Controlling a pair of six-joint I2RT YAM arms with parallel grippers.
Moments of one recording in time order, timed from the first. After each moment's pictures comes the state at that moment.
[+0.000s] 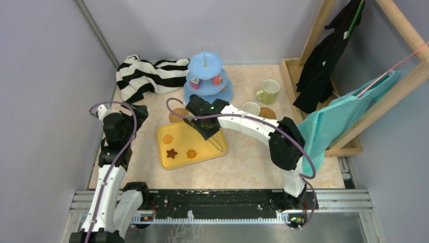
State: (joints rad) left arm 0.01 0.71 0.61 -0.19 -0.18 -0.79; right arm 0.98 1.95 1.67 -0.91 0.10 0.22
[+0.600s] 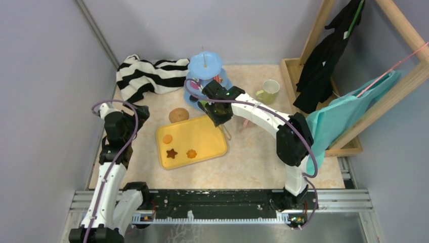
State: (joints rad) left arm 0.01 0.74 0.61 -0.19 -0.16 -0.77; right arm 0.79 1.89 1.66 -0.89 0.08 0.23
